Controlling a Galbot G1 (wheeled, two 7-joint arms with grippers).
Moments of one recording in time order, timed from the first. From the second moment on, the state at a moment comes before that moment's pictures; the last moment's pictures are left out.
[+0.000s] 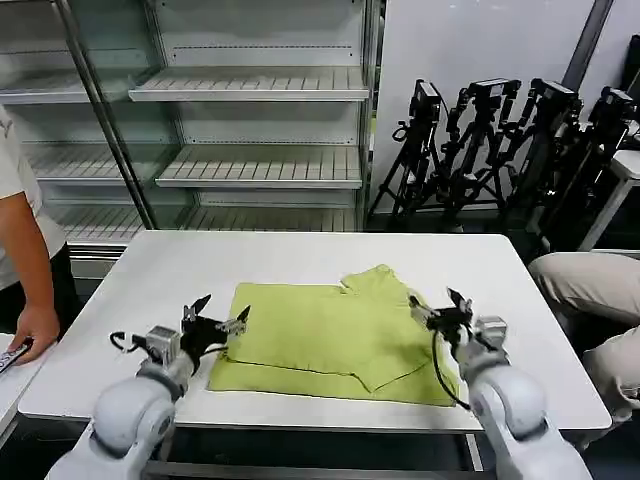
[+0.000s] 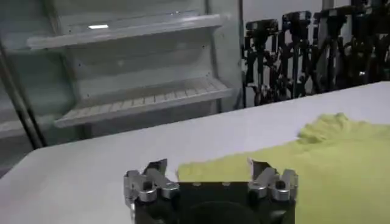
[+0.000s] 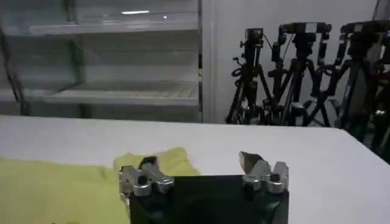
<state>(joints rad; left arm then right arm) 1.02 -1.03 -0.34 -1.91 -0.46 0.58 -0.07 -0.88 1.21 0.33 1.76 0.45 -0.54 0.14</state>
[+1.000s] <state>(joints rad) 0.70 -1.09 -0.21 -1.44 -0.48 0.58 0.03 -0.55 1.37 0.20 1.25 0.38 -0.55 0.15</state>
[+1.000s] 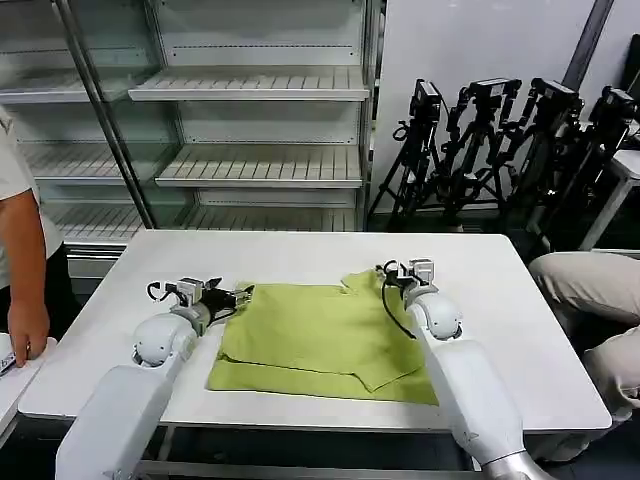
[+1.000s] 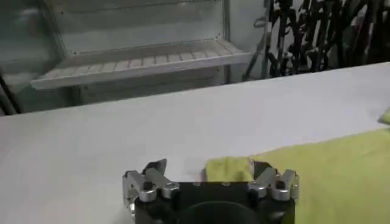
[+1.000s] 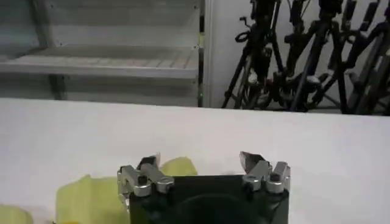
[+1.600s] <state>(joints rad) 0.67 -1.13 -0.20 -1.39 -0.47 0.58 0.06 -0.53 1.35 0.19 1.21 0.45 -0.56 0.12</state>
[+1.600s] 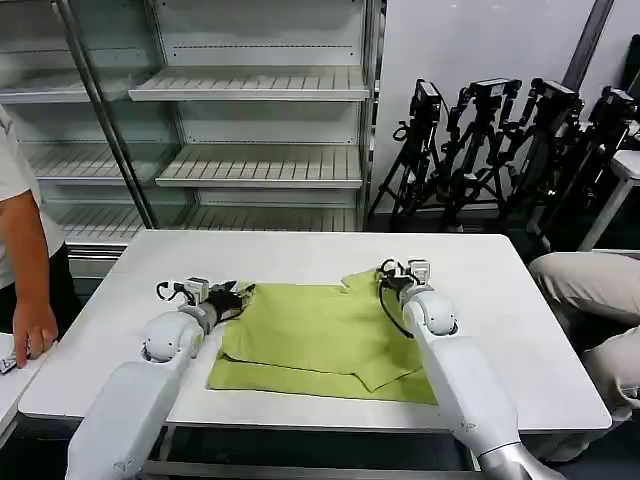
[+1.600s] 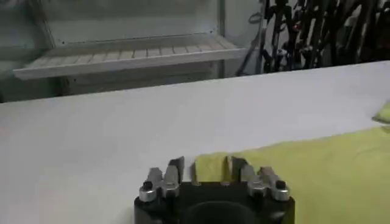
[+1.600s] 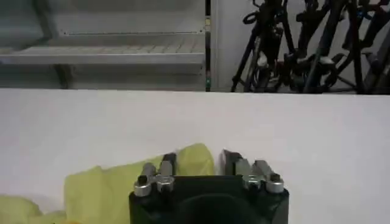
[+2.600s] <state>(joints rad) 0.89 -1.09 -0.33 -1.66 -0.51 0.58 0.06 -0.83 1.23 0.24 1.68 0.54 -0.54 0.13</state>
